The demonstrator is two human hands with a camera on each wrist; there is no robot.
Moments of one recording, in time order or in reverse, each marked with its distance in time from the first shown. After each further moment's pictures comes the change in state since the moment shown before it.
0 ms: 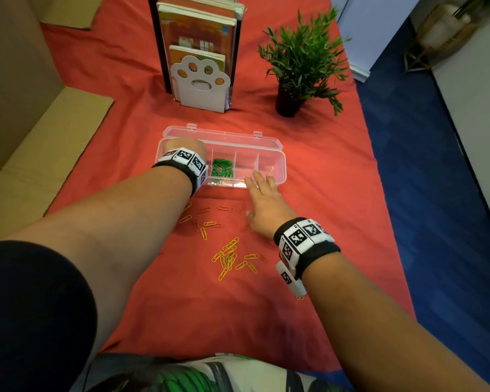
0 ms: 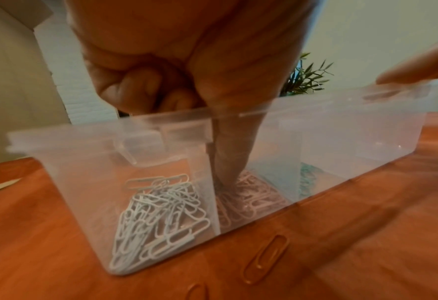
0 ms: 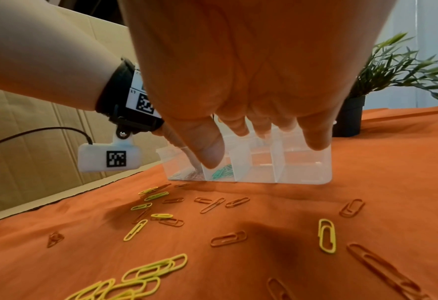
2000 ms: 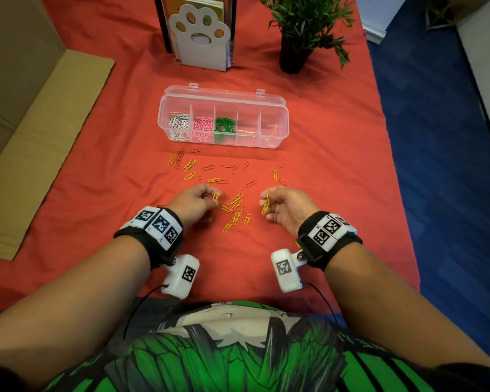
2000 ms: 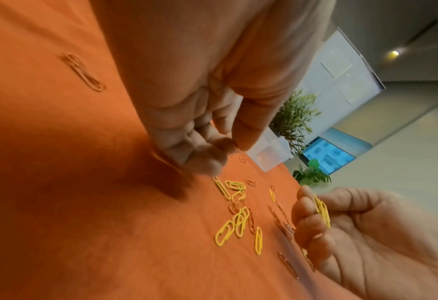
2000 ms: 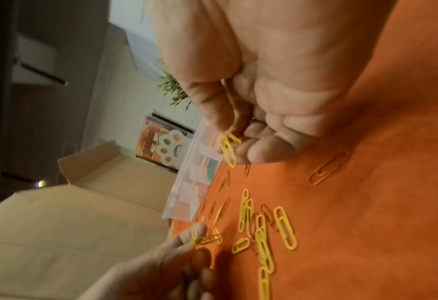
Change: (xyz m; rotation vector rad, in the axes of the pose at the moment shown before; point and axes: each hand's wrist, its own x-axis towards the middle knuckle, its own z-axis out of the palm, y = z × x) left_hand -0.129 0.023 0.120 -1.522 -0.324 -0.144; right_hand -0.067 0.027 0.046 1.471 -0.123 0.399
